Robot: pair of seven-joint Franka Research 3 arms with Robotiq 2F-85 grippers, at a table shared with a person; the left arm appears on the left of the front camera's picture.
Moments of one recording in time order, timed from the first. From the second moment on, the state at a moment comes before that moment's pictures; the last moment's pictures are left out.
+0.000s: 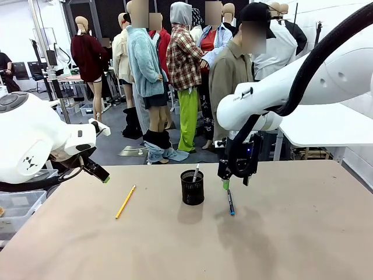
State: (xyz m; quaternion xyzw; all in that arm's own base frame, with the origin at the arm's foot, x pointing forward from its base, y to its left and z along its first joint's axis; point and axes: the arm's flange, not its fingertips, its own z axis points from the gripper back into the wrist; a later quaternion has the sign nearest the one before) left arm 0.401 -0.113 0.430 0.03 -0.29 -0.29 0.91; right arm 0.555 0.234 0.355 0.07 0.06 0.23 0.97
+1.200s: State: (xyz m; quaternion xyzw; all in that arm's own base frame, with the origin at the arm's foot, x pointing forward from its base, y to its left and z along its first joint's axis) left arm 0.401 -0.113 0.430 0.03 -0.29 -0.29 0.91; right arm 0.520 0.263 0.310 -0.02 0.01 0.18 0.98
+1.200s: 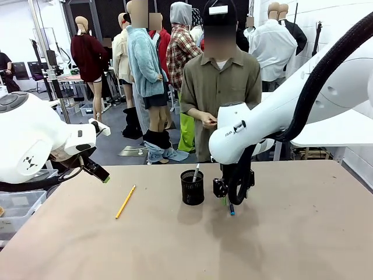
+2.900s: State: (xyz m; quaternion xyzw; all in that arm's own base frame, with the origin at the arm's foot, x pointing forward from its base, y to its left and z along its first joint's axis) left arm 0.401 -0.113 0.430 0.03 -0.29 -0.29 0.91; right arm 0.519 0.270 0.304 -0.01 0.02 0.19 0.98
